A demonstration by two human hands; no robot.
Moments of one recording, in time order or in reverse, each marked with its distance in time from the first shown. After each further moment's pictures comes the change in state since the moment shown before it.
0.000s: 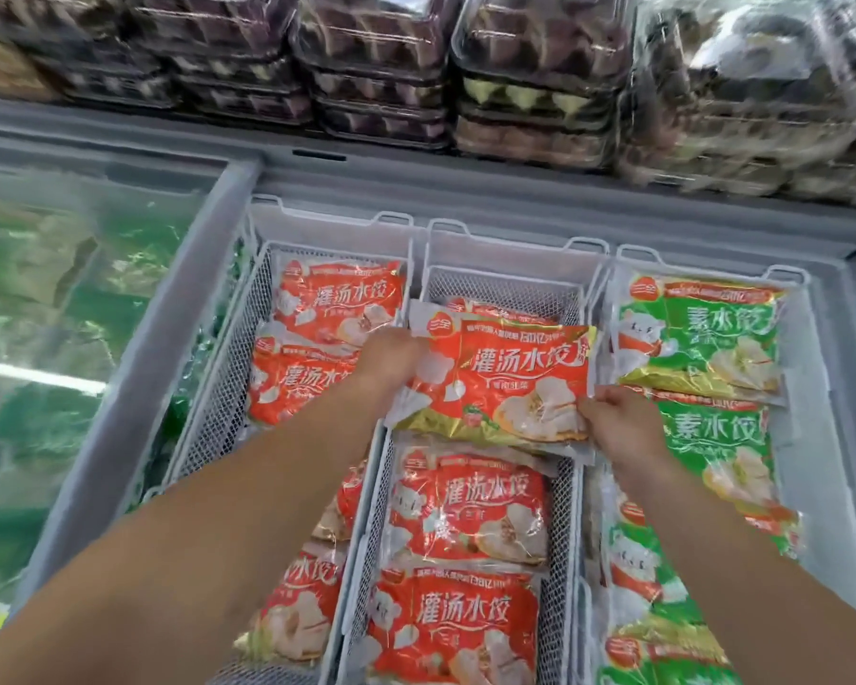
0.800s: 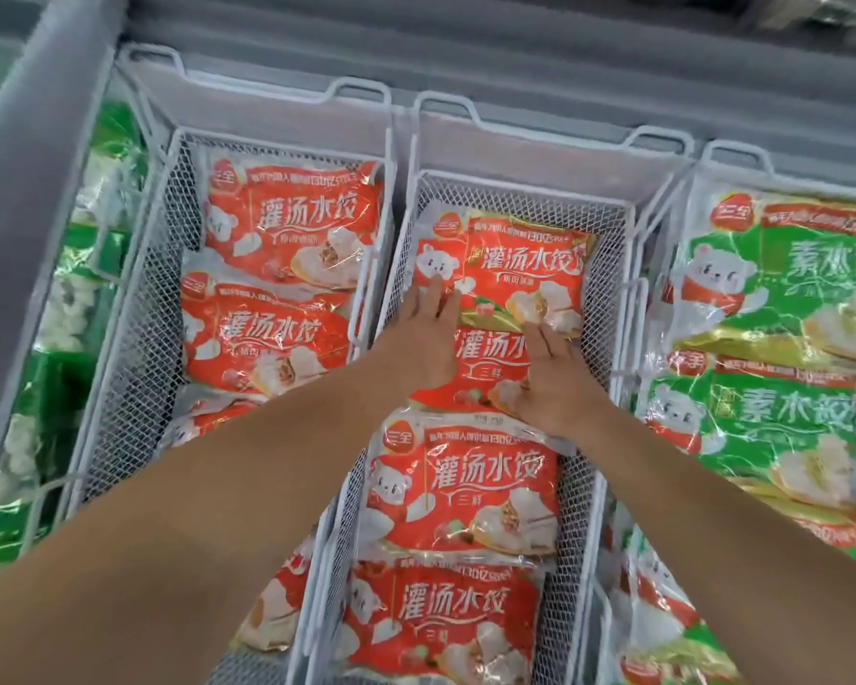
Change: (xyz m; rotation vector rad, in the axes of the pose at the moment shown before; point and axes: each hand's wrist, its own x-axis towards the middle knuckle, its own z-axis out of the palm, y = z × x) left_hand 0.109 -0.082 0.067 1.231 -0.338 0.307; right_hand 0.096 0.050 0.091 -1.046 -0.439 -0.355
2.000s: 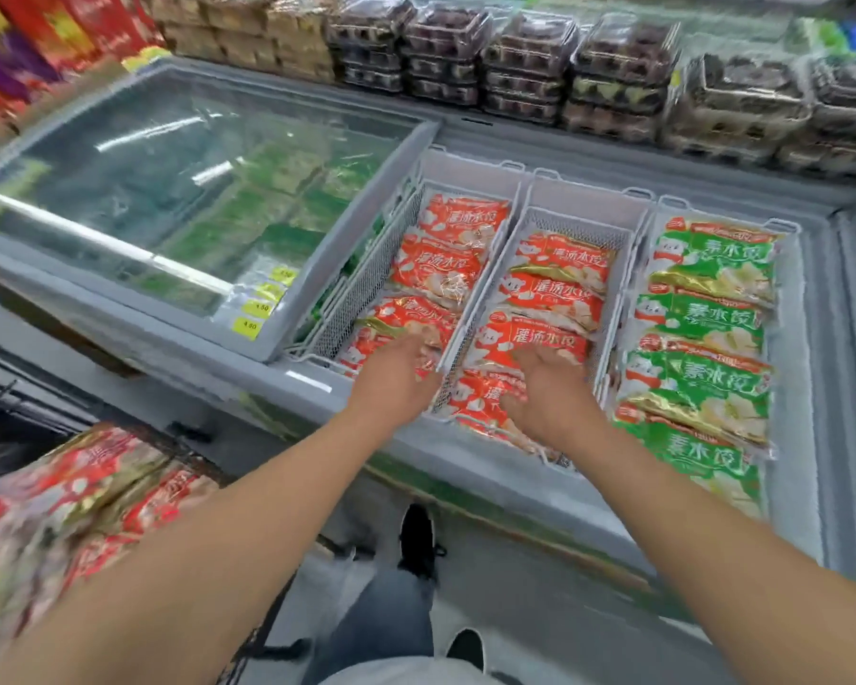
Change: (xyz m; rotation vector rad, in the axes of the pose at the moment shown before) left_hand -0.530 0.029 0.171 -0.399 0.726 -0.167; right_hand -0.460 -0.104 0.118 -0.082 0.324 -0.392
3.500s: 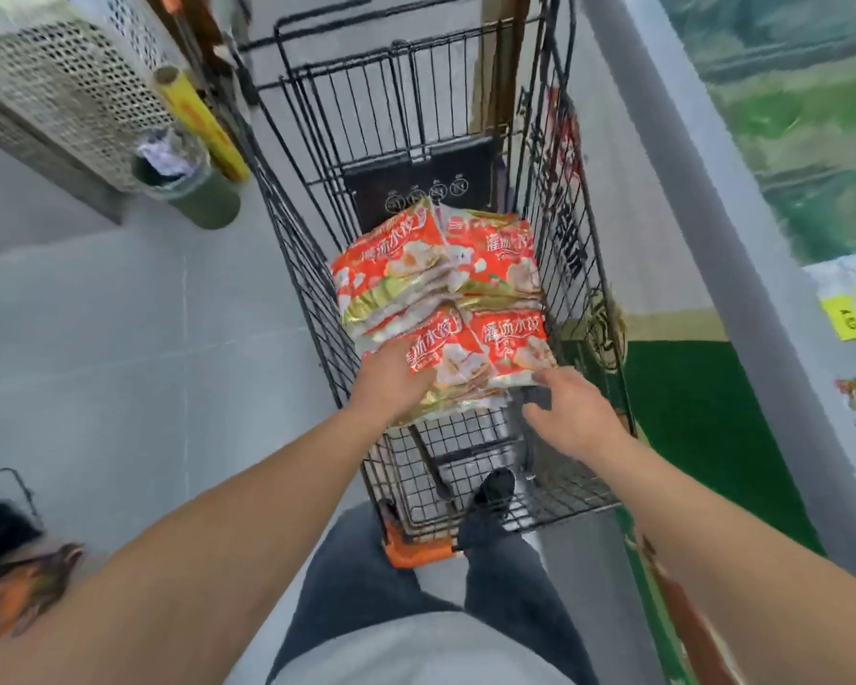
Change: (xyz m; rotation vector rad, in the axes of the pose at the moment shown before) left_hand -0.325 -0.439 -0.083 -0.458 0.274 -1.079; right_hand 0.019 -0.446 0.297 -0.290 -0.637 -0.535
